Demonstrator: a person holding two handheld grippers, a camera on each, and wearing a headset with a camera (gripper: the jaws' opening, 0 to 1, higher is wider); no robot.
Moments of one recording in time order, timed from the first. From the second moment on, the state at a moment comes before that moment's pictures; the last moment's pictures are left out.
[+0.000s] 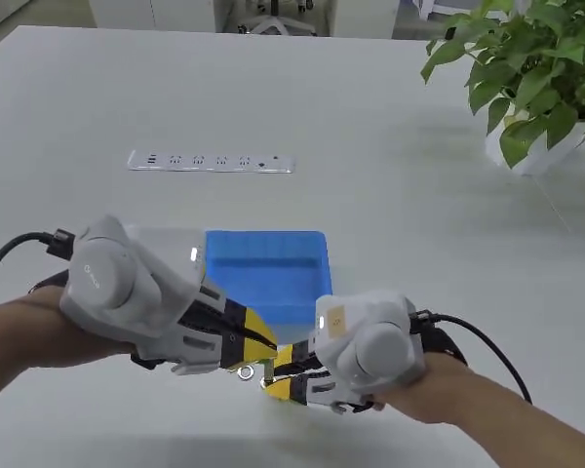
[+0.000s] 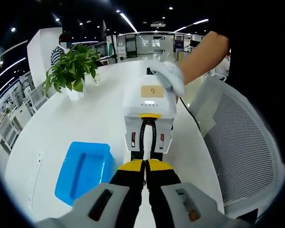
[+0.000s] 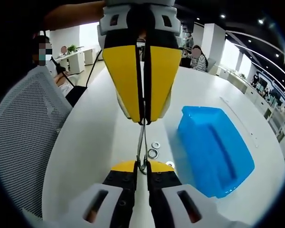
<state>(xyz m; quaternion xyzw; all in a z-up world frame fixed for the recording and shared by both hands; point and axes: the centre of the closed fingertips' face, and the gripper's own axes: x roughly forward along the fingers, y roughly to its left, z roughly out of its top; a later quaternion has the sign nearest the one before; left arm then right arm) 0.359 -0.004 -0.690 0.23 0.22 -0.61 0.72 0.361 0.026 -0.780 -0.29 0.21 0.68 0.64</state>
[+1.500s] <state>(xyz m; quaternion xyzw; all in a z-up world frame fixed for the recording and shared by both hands) 0.354 0.028 -0.698 0.16 0.25 -0.56 0.77 0.364 0.023 -0.755 -0.28 0.20 0.67 0.65</state>
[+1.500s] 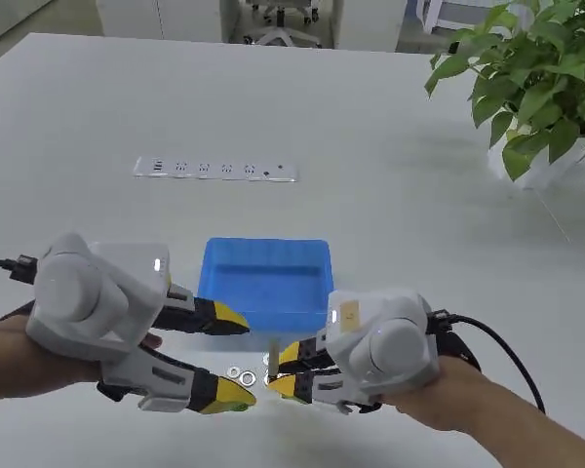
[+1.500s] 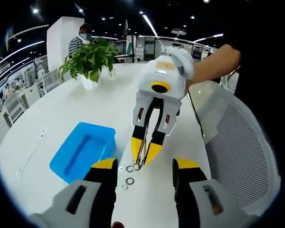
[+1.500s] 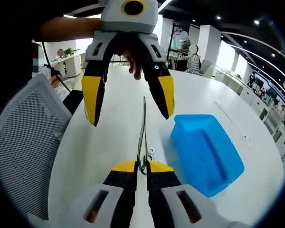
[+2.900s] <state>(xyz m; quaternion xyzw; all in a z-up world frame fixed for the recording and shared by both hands) 0.365 0.066 -0.675 0.07 0.22 -0.46 0.85 0.408 0.025 -0.696 -0.28 0.16 0.67 0.67</state>
